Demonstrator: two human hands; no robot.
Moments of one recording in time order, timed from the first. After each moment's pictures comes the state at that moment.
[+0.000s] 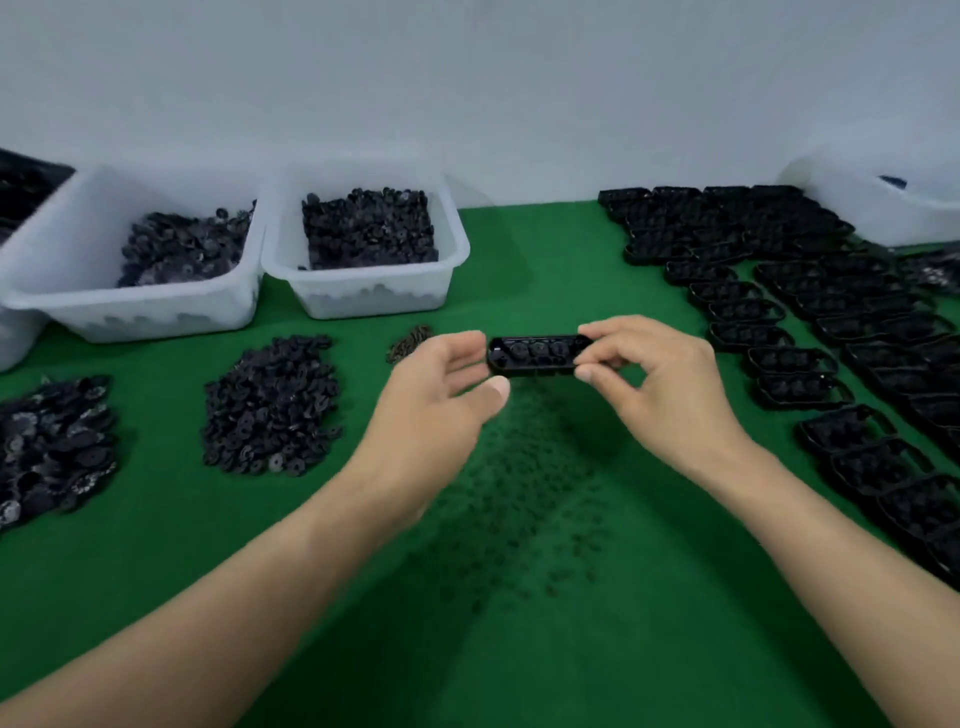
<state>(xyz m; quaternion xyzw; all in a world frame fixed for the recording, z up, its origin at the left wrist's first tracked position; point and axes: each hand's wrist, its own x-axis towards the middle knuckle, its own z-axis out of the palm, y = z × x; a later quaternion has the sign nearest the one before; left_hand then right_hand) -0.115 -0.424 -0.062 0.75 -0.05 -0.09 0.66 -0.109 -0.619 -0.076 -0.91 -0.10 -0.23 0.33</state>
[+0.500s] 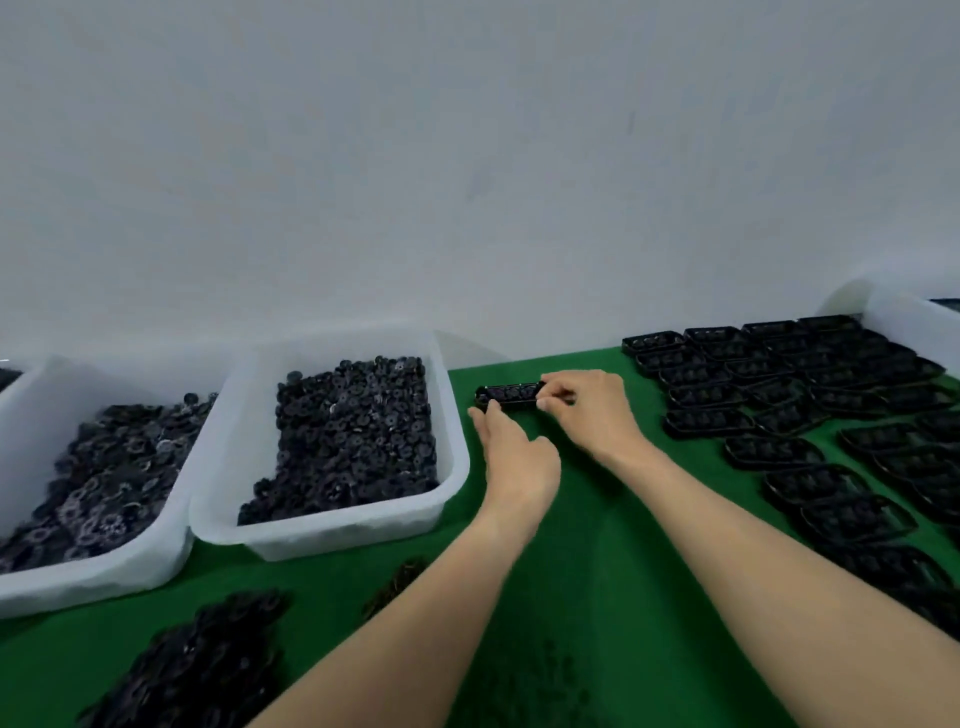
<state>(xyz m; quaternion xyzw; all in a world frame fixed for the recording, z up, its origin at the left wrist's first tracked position) 0.097 -0.532 -0.093 0.76 0.04 -0.06 0.64 0.153 -0.637 -0.104 -0.91 -0.05 -0.19 0.36</state>
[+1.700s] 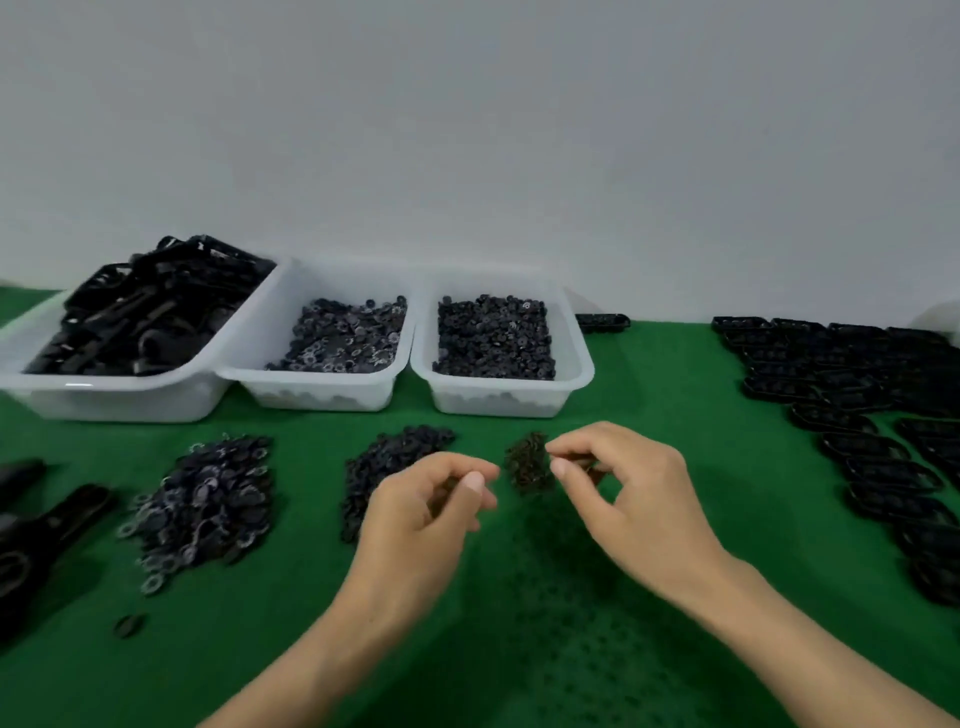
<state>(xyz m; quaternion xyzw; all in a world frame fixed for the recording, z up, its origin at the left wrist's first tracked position) -0.103 -0.349 -0.060 0.77 -0.02 0.08 0.63 -0.069 -0.526 -0.051 -0.88 -0.24 -0.20 0.37</state>
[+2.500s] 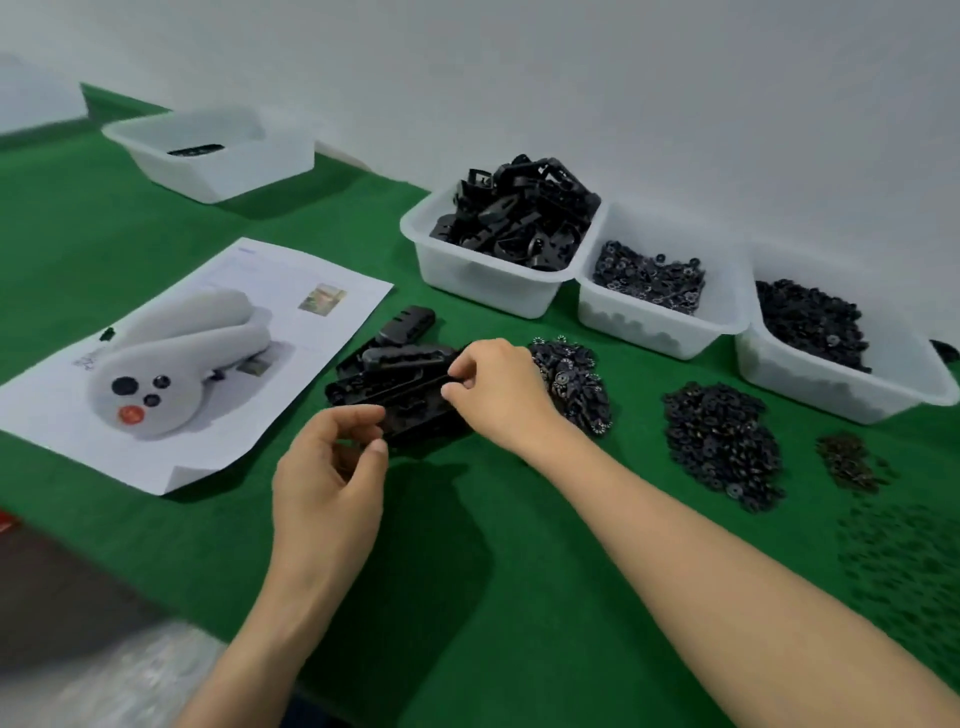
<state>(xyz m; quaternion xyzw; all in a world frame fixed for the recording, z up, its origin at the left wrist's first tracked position) -0.263 -0.102 -0.096 0.73 0.29 0.32 0.53 -0.117 -0.173 -0.071 -0.90 -0.33 0.04 0.27</state>
